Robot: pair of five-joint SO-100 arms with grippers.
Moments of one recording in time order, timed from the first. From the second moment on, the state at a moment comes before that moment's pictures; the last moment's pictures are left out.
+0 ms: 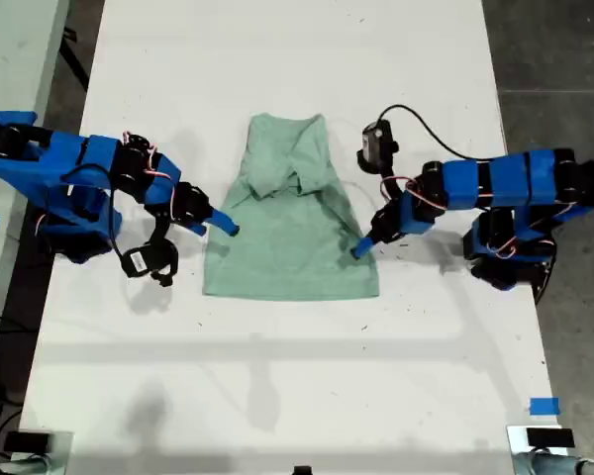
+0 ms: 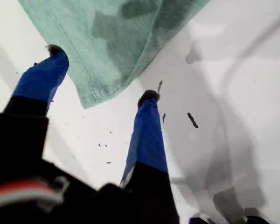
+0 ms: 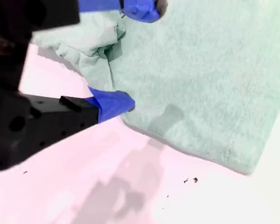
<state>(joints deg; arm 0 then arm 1) -8.9 116.1 123.7 68.3 -2.8 9.1 111.9 127.1 60.6 -40.3</state>
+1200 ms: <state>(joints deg) -9.2 116.1 124.3 68.3 -1.8 6.8 70.4 76.6 78.0 -39.5</state>
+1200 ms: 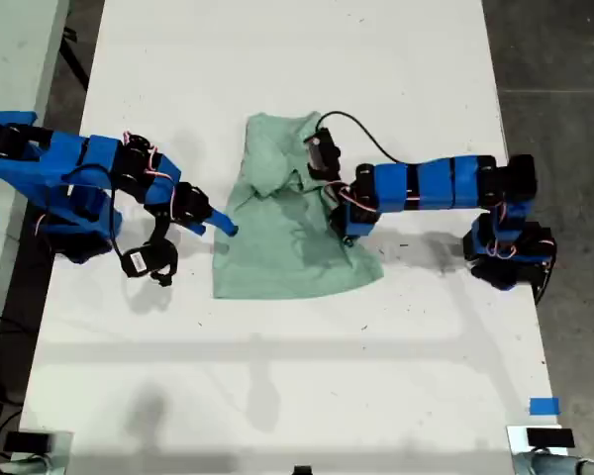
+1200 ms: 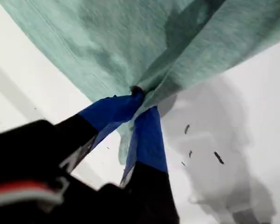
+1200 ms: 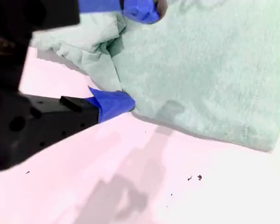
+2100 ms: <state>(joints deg) -9.2 116.9 124.3 68.5 -1.8 11.6 74.4 52.4 89.9 -40.0</state>
